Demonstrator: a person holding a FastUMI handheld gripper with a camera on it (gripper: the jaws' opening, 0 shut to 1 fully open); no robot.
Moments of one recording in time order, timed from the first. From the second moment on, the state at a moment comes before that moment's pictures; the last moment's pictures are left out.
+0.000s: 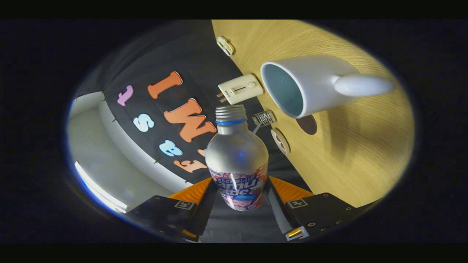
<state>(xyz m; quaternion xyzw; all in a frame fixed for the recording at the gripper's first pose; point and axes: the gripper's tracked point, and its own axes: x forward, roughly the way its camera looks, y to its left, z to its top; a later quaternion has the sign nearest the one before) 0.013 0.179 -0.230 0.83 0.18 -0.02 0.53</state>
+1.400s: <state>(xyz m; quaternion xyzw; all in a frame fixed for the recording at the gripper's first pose) 0.076 0.151 -0.210 0.22 0.13 0.02 0.97</state>
